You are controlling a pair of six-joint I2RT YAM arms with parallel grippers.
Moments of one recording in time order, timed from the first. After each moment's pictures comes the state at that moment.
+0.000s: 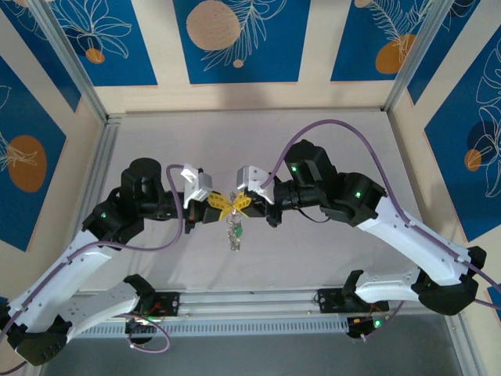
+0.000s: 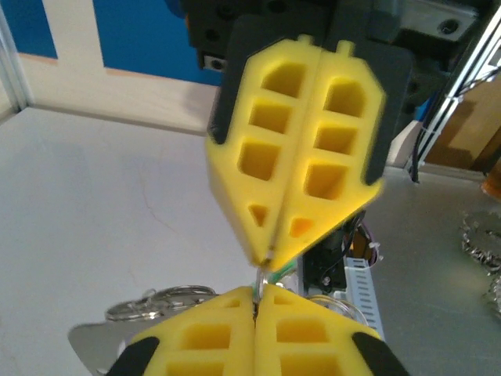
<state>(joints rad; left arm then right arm) -0.69 0.90 1.08 -0.51 0.77 0.12 0.98 1.19 1.46 -0.79 -0.44 -0.33</state>
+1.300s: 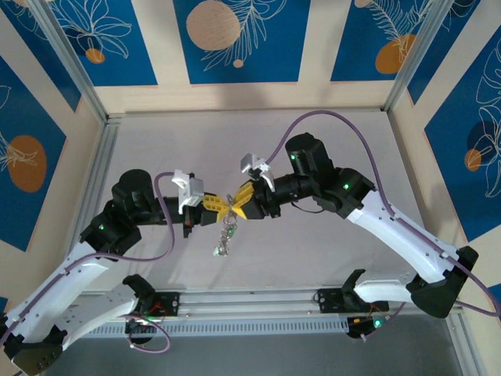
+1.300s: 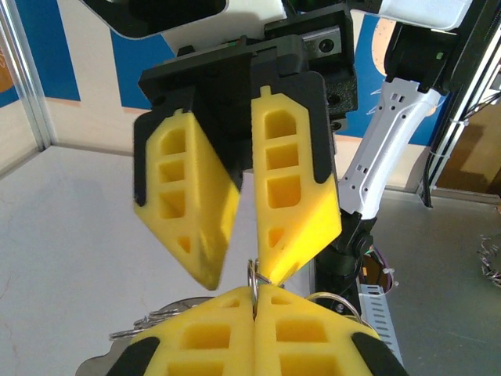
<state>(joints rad) -0.69 0.80 0.96 -0.34 0.75 0.06 0.82 1.21 1.34 -0.63 -0.80 -0.03</state>
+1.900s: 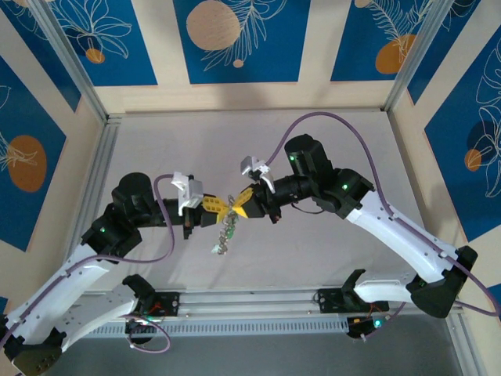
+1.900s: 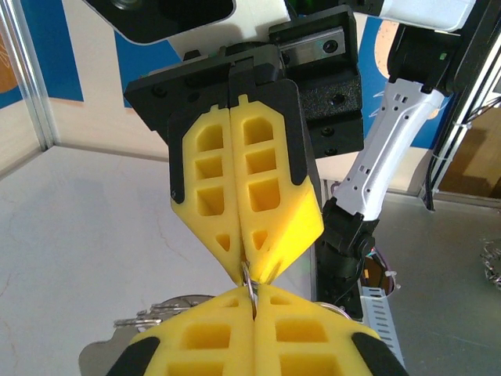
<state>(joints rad) -0.69 0.78 0.91 -0.29 0.75 0.04 0.81 1.21 1.32 -0.63 -0.83 -0.03</state>
